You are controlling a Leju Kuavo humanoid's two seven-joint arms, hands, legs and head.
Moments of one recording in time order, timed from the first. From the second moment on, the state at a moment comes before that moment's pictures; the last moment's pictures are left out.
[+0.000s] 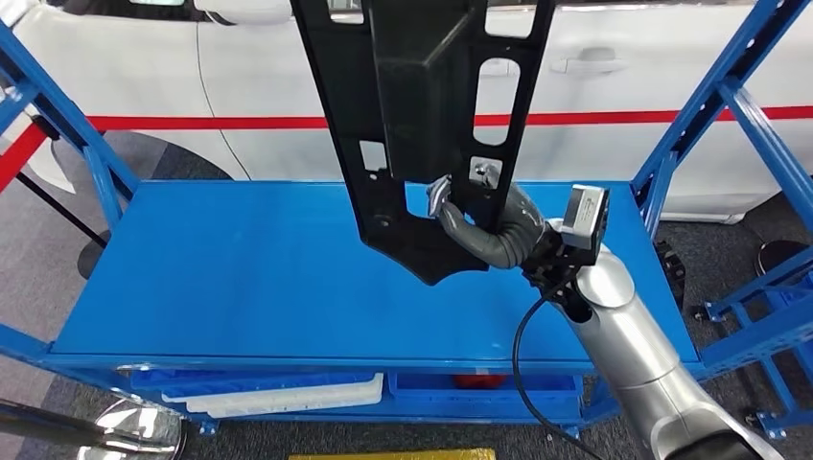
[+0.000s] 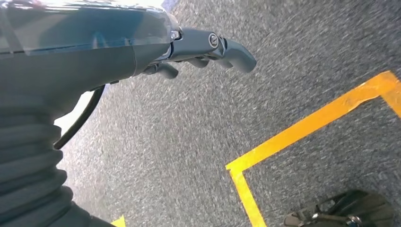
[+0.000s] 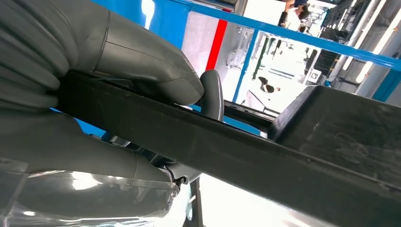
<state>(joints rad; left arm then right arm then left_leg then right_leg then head) -0.13 -0.17 0.75 -0.18 -1.35 0.31 -0.01 -0.59 -0.25 0.42 -1.61 -0.30 0.43 -0.31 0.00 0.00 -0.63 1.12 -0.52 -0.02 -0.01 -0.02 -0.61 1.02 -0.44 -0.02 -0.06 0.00</state>
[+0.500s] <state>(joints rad) -0.11 -0.17 0.78 -0.18 -1.31 0.32 0.02 -0.40 -0.27 0.47 -1.72 -0.30 0.42 -0.35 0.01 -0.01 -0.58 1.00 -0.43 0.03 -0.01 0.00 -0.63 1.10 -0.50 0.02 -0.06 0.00</state>
